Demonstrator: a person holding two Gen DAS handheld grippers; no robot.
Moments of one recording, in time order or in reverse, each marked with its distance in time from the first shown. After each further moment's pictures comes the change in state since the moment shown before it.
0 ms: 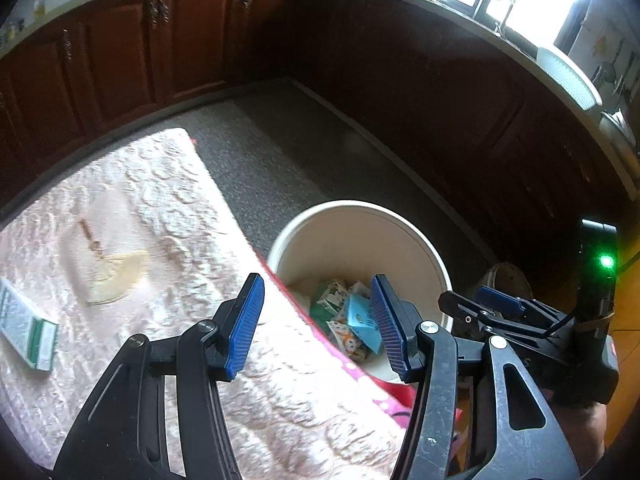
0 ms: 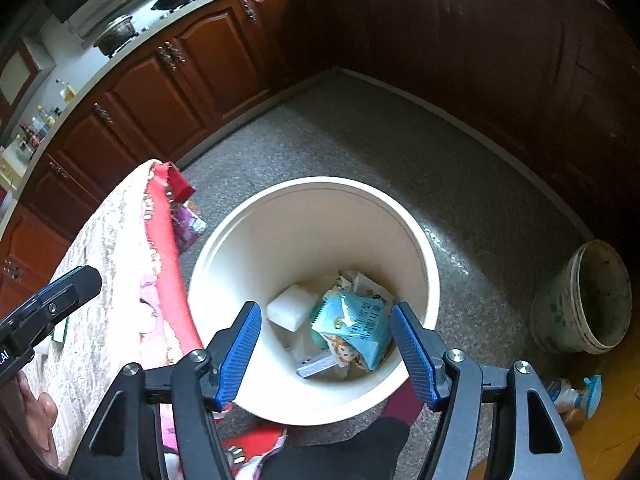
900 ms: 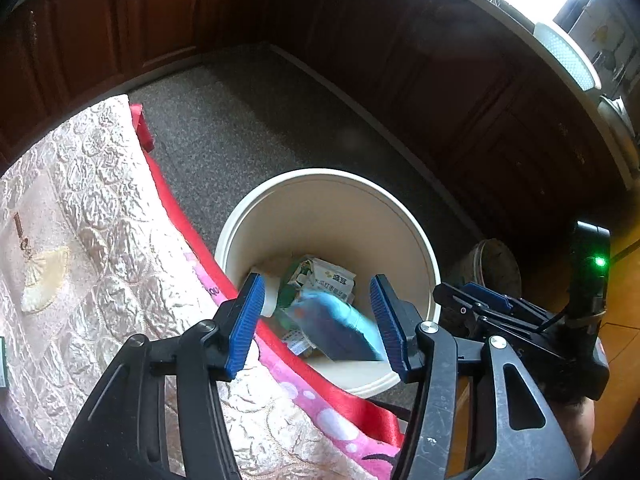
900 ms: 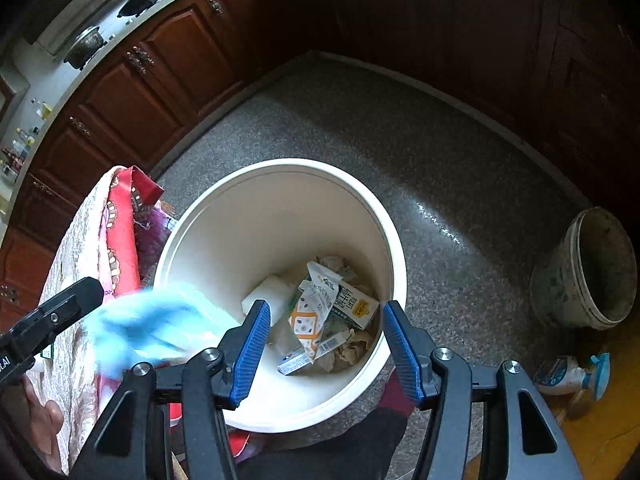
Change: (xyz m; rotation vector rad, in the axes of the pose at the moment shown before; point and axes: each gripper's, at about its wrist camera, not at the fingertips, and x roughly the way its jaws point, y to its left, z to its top) left arm 0.079 -0.026 0.018 0.009 0.144 -0.084; right arm 0.026 -0.045 0.000 0.103 0.061 -0.017
